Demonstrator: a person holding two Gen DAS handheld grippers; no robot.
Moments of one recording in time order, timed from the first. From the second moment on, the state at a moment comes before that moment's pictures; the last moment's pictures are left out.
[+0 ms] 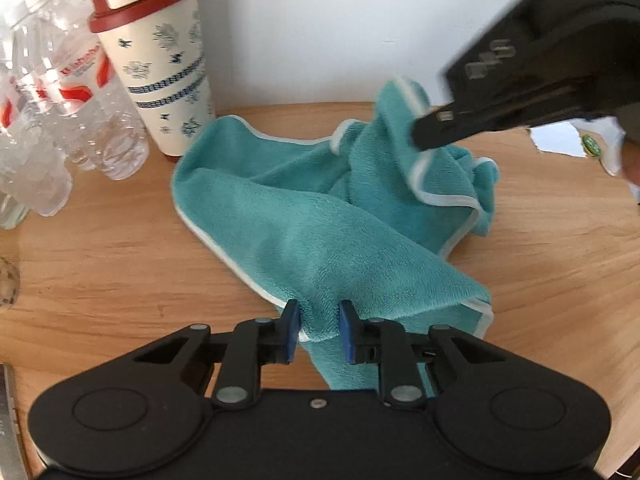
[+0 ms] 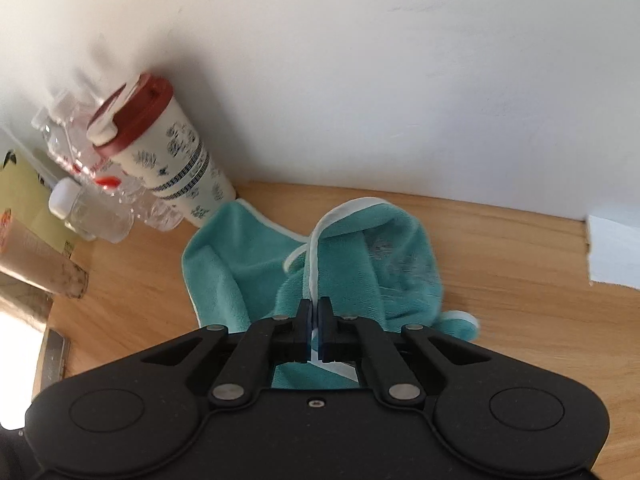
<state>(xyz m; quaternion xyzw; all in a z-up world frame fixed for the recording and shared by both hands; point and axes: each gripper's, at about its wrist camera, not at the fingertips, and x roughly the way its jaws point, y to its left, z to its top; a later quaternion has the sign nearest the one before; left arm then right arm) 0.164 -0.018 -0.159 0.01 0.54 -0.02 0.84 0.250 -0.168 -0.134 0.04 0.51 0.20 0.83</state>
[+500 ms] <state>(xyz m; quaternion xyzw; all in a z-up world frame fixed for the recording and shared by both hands) 0.152 0.017 -0.144 0.05 0.54 -0.01 0.84 0.206 -0.263 -0.110 0.12 0.48 0.13 0.86</state>
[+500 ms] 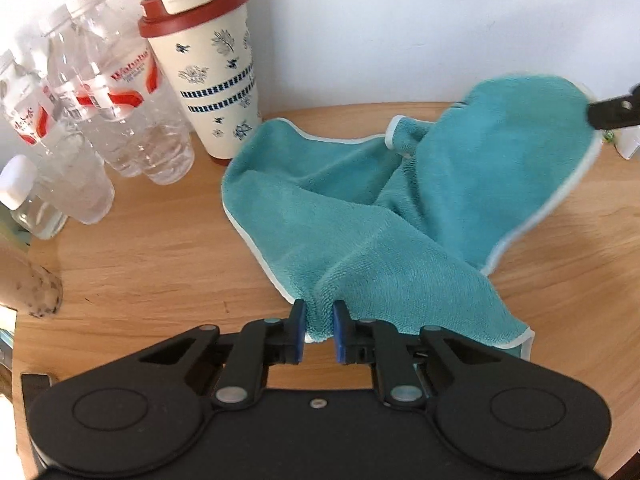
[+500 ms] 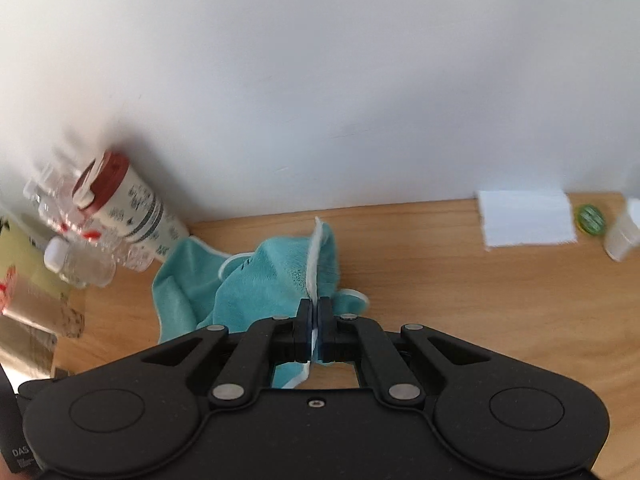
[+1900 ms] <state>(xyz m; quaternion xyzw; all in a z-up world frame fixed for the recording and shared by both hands) 0.146 0.108 -0.176 0.14 0.57 0.08 0.80 0.029 -0.413 -0.164 0.14 0.59 -0.11 0.79</state>
